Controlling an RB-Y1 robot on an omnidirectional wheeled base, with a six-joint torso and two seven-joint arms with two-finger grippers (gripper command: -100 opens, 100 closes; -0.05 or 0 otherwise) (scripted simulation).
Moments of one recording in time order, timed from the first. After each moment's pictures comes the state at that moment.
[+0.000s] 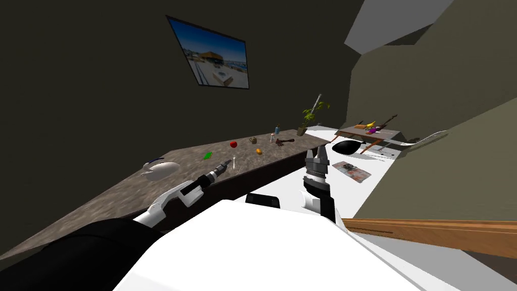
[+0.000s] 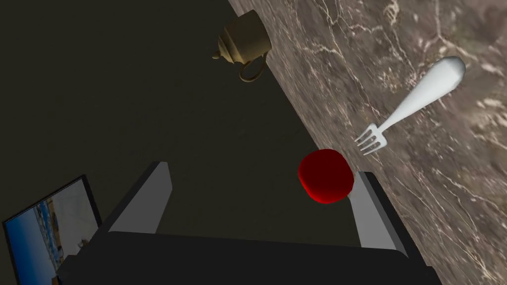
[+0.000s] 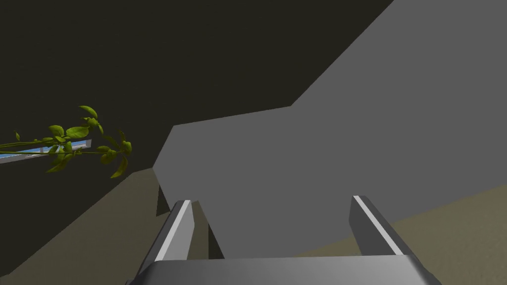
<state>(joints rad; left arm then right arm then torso) 0.58 1.03 -0.08 -1.94 0.35 -0.15 0.02 0.47 0.04 0.01 -2.21 0.00 -0.53 0.16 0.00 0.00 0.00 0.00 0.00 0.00</state>
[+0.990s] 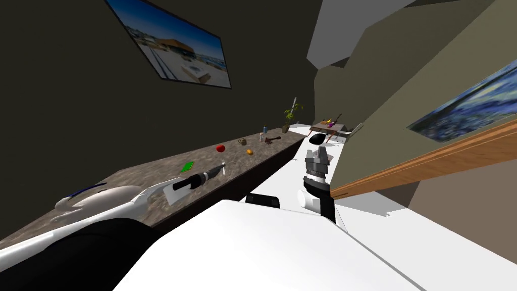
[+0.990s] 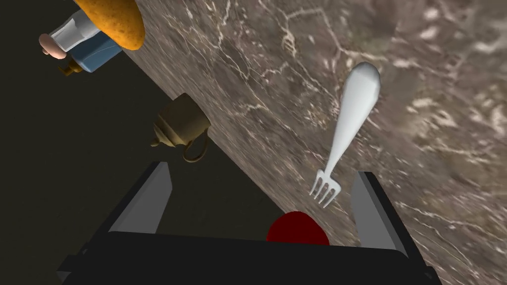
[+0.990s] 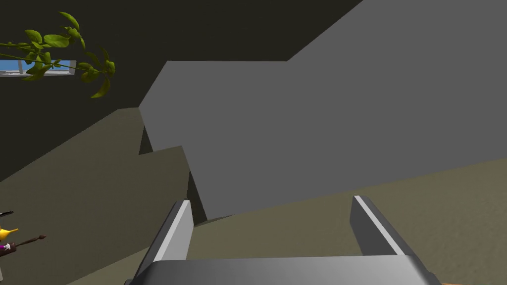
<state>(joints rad) 0.62 1.34 -0.15 -1.84 0.50 -0.05 0.07 0.47 0.04 0.01 -2.21 0.00 -0.53 0.16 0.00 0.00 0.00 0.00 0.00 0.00</state>
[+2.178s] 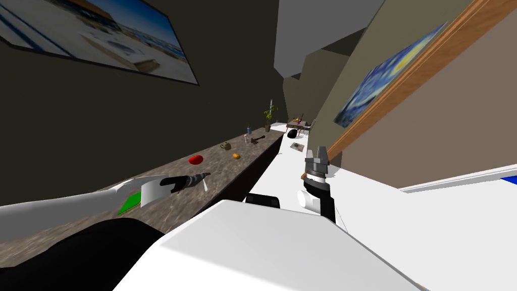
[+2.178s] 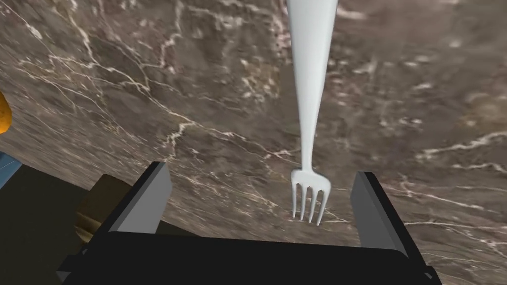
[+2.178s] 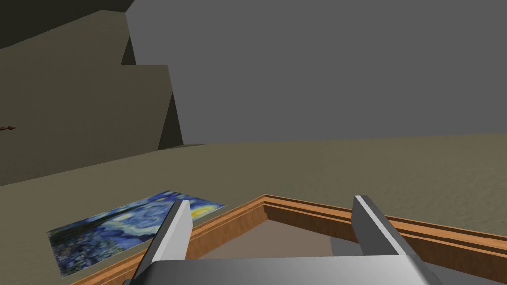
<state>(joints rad) 0.67 1.71 -0.33 -1.71 0.72 0.09 0.14 0.47 0.04 0.01 -2.21 0.00 -0.53 0.16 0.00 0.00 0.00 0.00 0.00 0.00</state>
